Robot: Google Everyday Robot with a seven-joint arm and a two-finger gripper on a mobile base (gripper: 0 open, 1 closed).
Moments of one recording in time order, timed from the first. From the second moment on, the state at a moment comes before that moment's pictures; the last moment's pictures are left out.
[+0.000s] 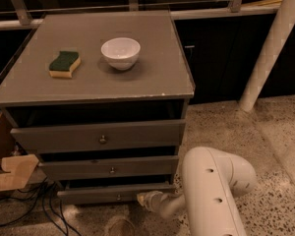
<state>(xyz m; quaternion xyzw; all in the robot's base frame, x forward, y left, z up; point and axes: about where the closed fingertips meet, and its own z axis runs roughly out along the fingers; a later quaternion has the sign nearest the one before) 0.574 0.015 0.157 -0.15 0.91 0.25 0.30</state>
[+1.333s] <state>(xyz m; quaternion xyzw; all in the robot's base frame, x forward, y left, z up) 0.605 0.026 0.158 -0.16 0.89 0.26 0.34</state>
